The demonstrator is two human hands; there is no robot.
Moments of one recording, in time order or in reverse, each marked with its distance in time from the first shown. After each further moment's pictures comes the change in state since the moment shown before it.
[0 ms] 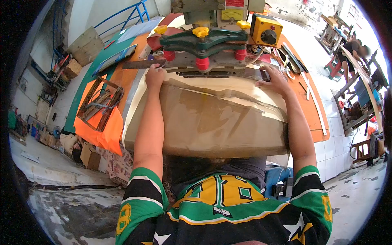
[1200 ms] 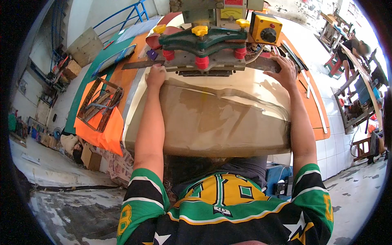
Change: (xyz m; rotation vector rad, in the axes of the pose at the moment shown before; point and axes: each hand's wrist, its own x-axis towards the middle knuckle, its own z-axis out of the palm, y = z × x) left_hand -0.007 0.012 -0.010 0.166 -0.223 -0.016; right_hand 0.001 0.006 -0.025 -0.175 0.330 0.053
